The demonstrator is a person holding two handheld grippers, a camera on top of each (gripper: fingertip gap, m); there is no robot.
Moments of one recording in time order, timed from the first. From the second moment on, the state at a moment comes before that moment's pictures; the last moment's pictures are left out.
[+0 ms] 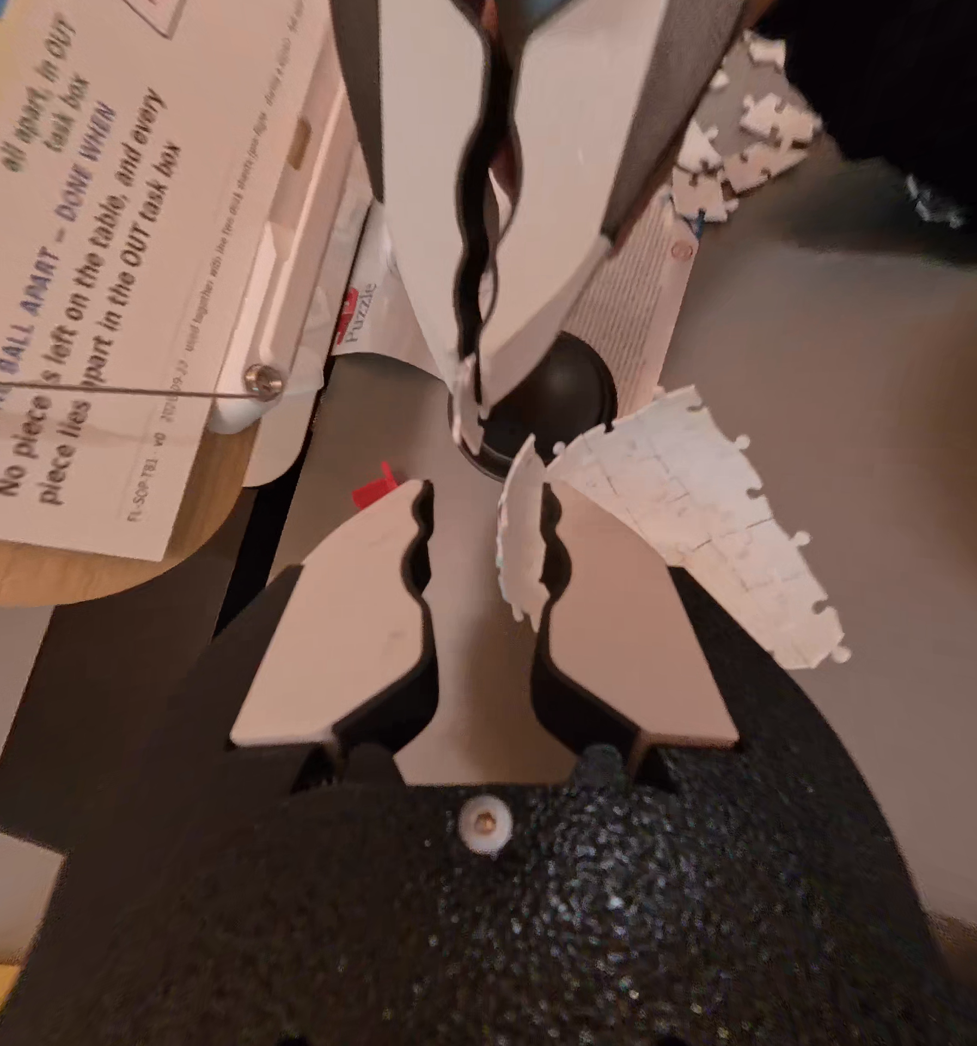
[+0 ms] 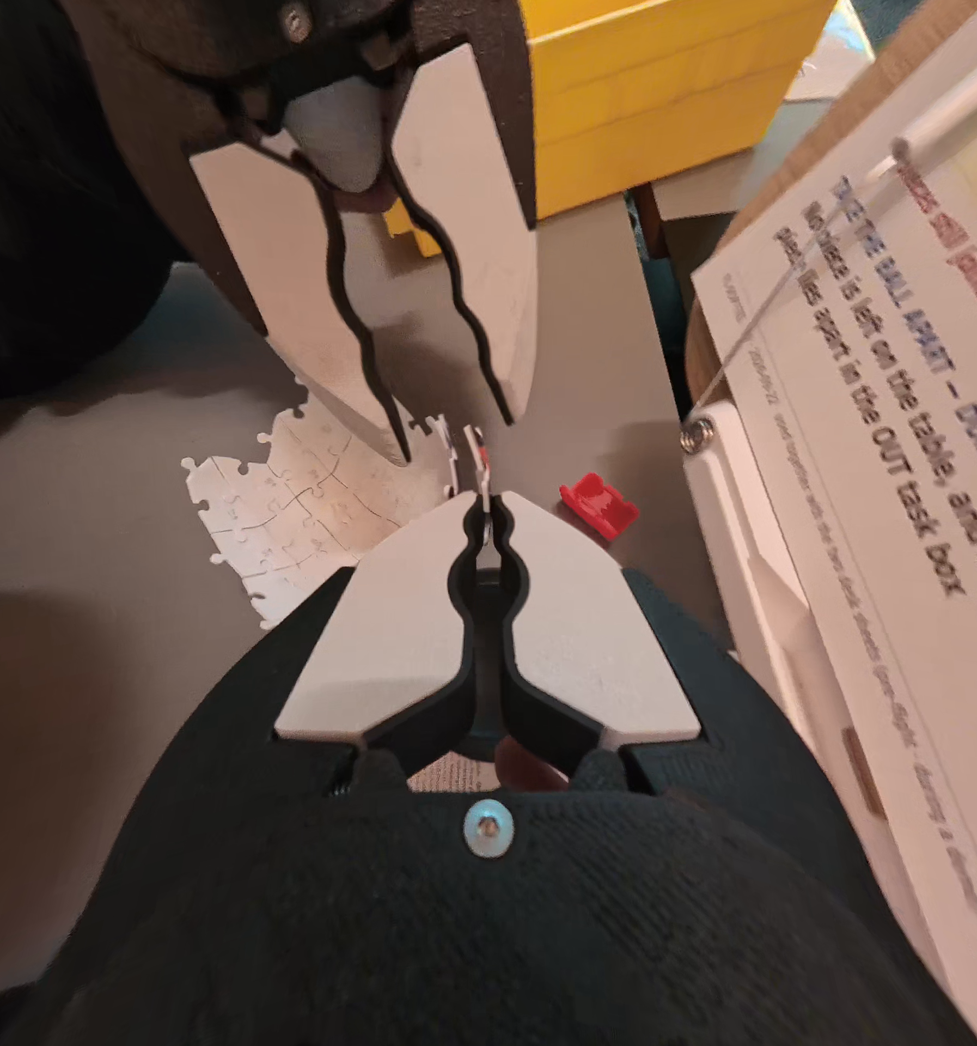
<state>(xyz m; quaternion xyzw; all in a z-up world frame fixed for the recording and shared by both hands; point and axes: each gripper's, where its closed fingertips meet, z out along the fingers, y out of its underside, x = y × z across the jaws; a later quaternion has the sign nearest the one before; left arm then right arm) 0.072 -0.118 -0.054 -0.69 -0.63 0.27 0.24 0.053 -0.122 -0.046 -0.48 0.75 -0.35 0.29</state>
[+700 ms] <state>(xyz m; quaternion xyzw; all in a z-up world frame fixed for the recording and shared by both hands) 0.082 -0.117 -0.117 -0.66 -0.69 0.08 0.28 0.020 -0.080 -0.072 -0.40 0.80 -0.32 0.31</state>
